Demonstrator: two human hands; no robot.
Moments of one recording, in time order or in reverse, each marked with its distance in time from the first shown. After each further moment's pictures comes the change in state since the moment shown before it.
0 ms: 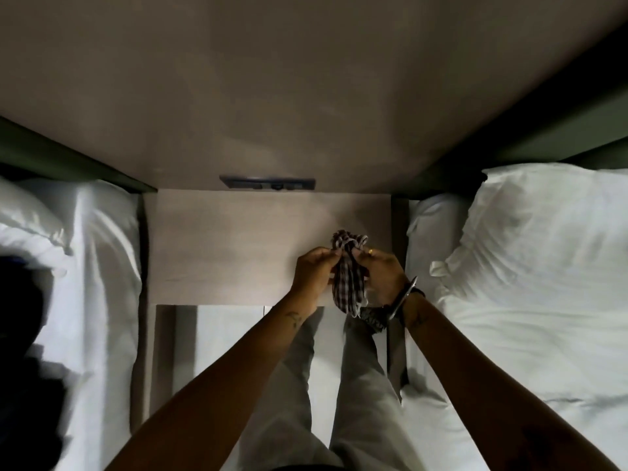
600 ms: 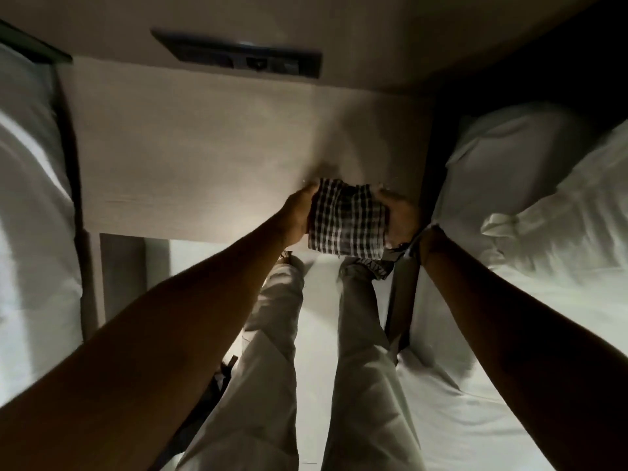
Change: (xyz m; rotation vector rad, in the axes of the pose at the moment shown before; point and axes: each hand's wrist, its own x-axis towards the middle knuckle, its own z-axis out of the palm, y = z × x) left_hand 0.196 -0.124 -0.022 -0.104 -0.113 -0.373; right_hand 0.185 0.104 -0.069 0.042 -0.087 0.345
